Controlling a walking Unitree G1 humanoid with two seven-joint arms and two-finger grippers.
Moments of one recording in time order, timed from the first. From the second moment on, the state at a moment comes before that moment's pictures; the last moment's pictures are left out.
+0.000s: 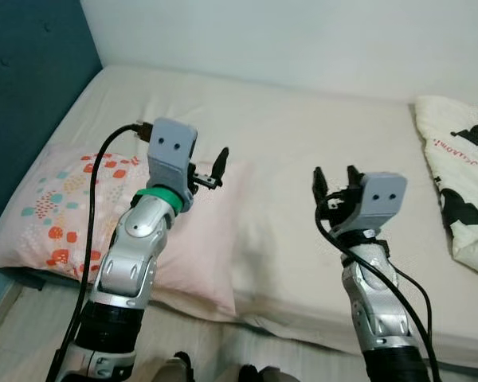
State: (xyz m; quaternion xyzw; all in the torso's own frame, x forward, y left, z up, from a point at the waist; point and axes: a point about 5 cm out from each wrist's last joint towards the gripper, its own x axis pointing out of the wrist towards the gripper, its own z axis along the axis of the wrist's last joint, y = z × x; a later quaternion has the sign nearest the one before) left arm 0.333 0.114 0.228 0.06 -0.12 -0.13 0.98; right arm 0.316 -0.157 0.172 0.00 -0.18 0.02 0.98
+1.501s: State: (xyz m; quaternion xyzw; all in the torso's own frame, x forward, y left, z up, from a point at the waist) left arm 0.336 0.112 0.234 0.06 -0.14 -0.13 0.98; right arm 0.314 -0.159 0.170 0.00 -0.19 0.01 0.98
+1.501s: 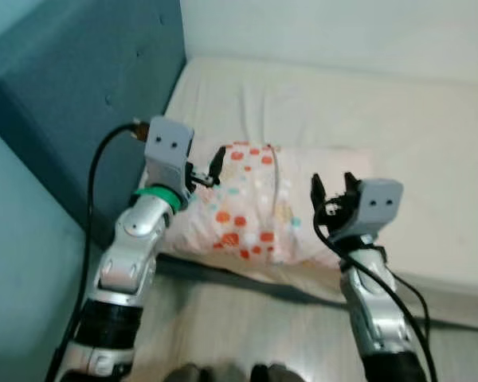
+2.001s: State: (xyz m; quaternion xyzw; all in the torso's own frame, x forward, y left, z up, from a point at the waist) left arm 0.336 0.120 0.232 0.07 -0.13 -0.12 0.98; right arm 0.315 -0.151 0.171 0.01 -0.19 0.03 0.98
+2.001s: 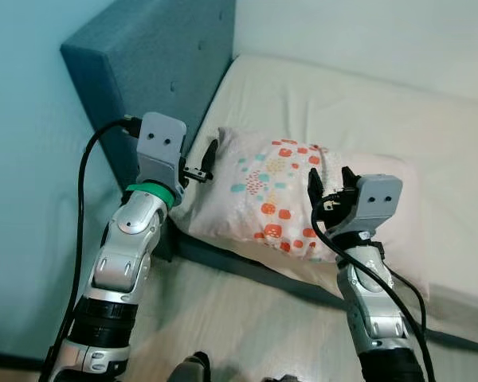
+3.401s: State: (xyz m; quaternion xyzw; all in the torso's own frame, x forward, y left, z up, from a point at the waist) left arm 0.335 0.112 0.228 0.06 -0.14 -0.14 0.98; right arm 0.316 -0.155 0.169 0.00 -0.18 0.03 0.98
